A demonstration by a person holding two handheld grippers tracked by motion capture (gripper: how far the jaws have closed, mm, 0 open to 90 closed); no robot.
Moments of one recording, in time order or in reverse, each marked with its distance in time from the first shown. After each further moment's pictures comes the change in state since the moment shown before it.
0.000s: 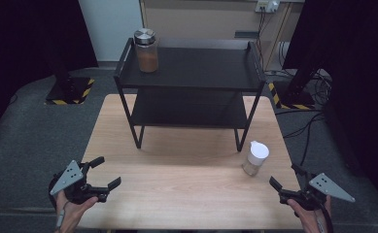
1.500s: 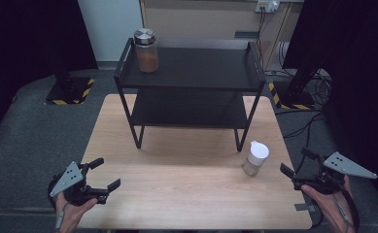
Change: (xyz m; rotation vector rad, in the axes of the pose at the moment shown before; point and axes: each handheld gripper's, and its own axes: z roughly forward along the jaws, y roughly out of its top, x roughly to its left) left arm -0.003 0.000 -0.002 0.009 0.002 0.012; right arm -0.024 0.086 -0.002 0.090 0.061 -0.057
